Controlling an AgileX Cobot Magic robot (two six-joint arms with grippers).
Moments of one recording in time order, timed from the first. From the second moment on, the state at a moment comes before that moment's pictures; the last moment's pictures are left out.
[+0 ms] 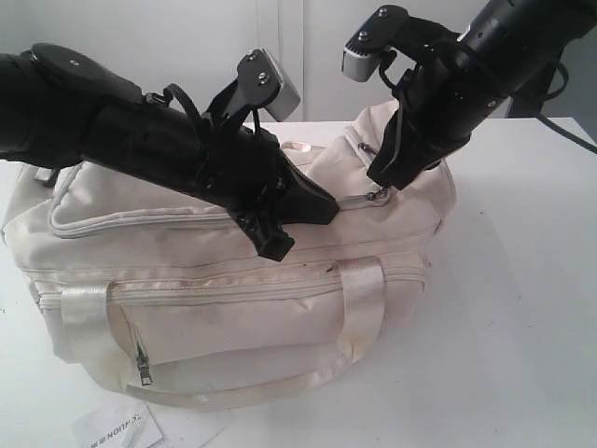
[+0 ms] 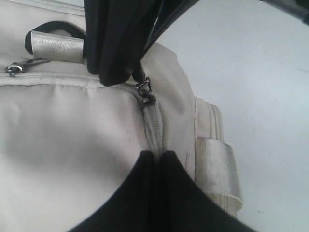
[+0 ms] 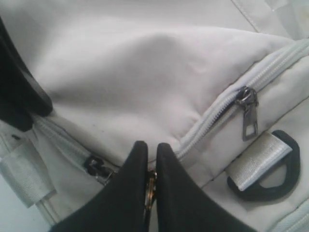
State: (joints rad) left arm -0.45 1.65 -1.16 -1.20 0.70 1.57; right arm 0.17 1.66 -1.44 0.38 1.05 -0.91
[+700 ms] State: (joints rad) left arm -0.45 1.64 -1.16 -1.18 0.70 1.54; right arm 0.17 1.66 -1.44 0.31 0.93 -0.90
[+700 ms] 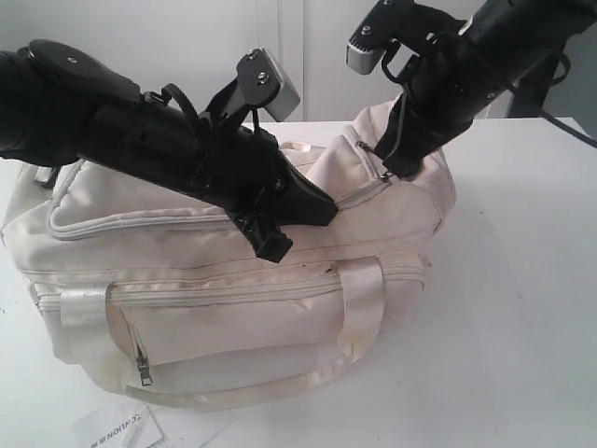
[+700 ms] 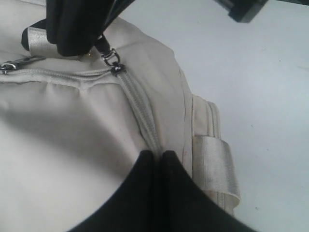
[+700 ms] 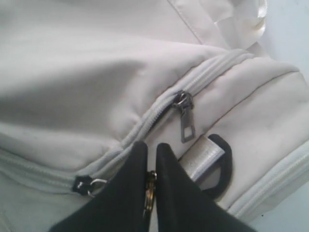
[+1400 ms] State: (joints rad) left arm -0.45 1.64 -1.16 -1.18 0.70 1.54; right arm 0.17 1.69 -1.44 0.32 0.73 -0.90
